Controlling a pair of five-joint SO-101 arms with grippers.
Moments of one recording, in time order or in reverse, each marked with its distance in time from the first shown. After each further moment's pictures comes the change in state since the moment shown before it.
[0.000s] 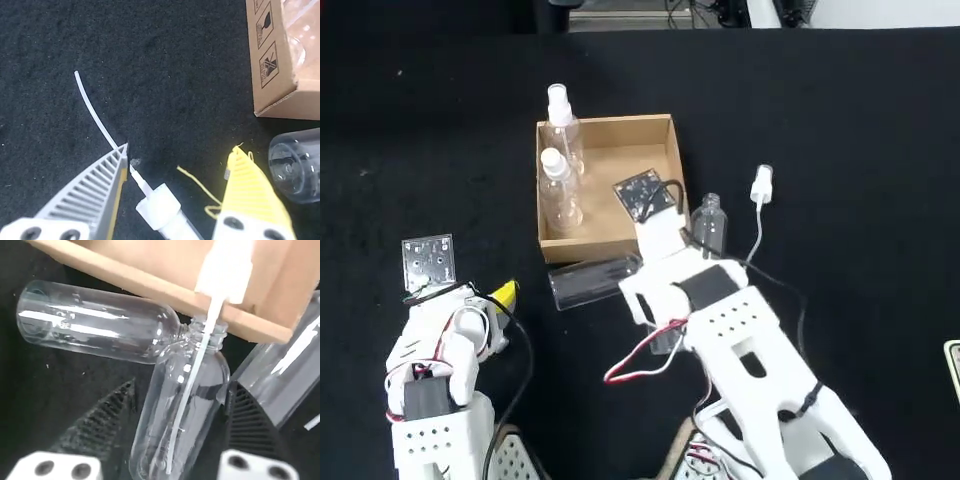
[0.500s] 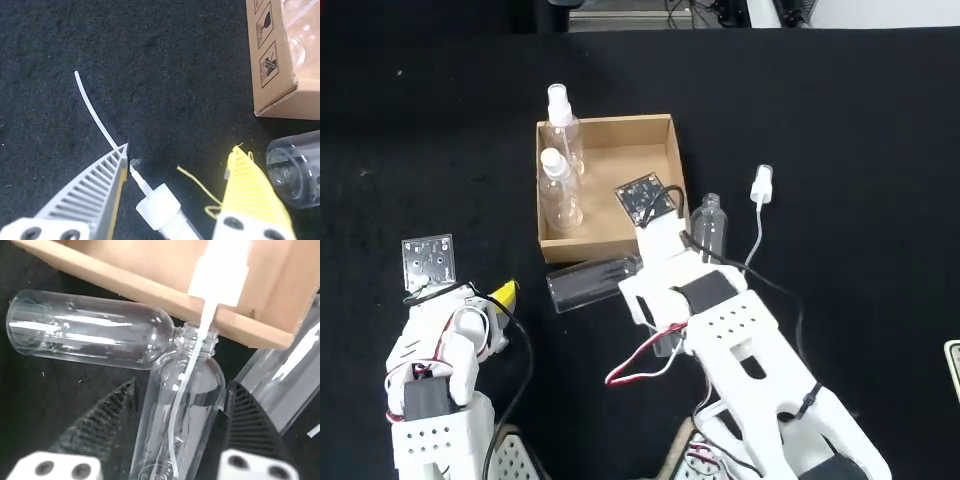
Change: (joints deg) left arm 0.0 0.0 0.0 0.0 0.0; right arm 0.4 0.0 1.8 -3.2 0.0
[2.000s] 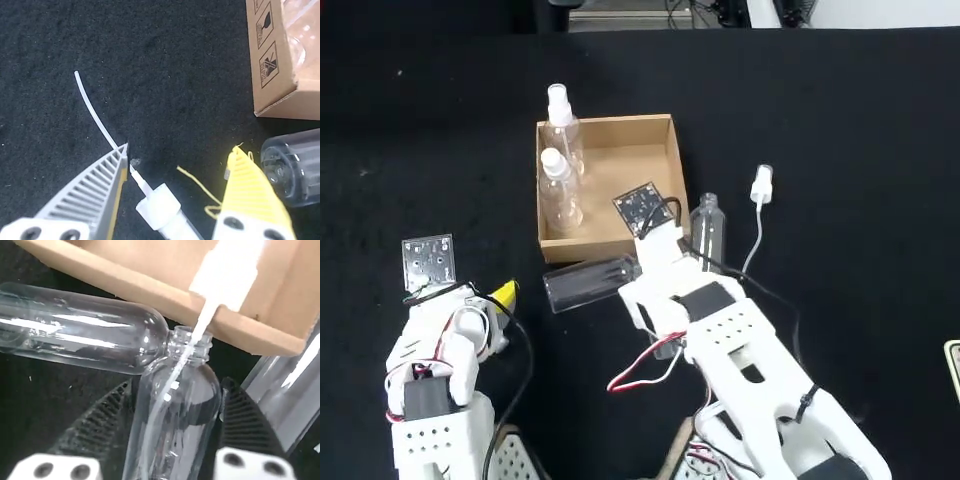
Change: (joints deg) left arm 0.0 0.0 0.0 0.0 0.0; right arm 0.0 0.0 6.3 -8.8 2.6
